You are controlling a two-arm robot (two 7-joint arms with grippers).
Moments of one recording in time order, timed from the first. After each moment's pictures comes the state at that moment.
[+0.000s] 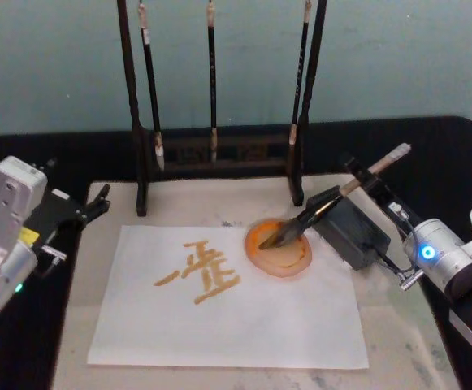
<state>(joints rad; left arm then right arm) -0.20 0.60 0.45 -1.41 -0.25 -0.12 0.03 0.22 0.36 -0.31 -1.33 1.28 0.12 0.14</state>
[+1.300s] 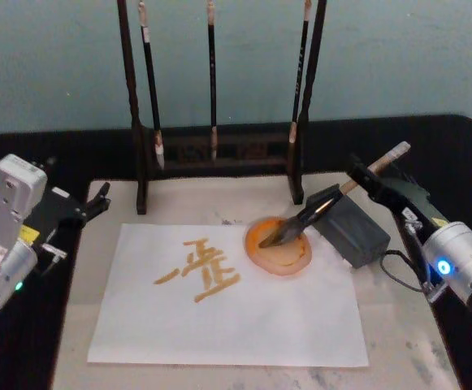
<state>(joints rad) -0.20 0.60 0.45 -1.41 -0.25 -0.12 0.03 0.12 0.53 -0.40 -1.60 1.00 -0.02 -0.01</state>
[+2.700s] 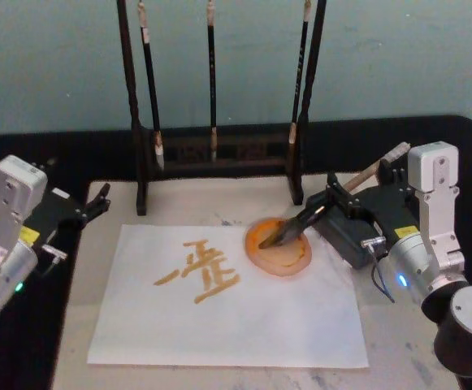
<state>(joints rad) -0.20 0.60 0.45 -1.41 -0.25 -0.12 0.03 0.20 0.46 -0.54 -1.48 0.42 -0.07 -0.23</state>
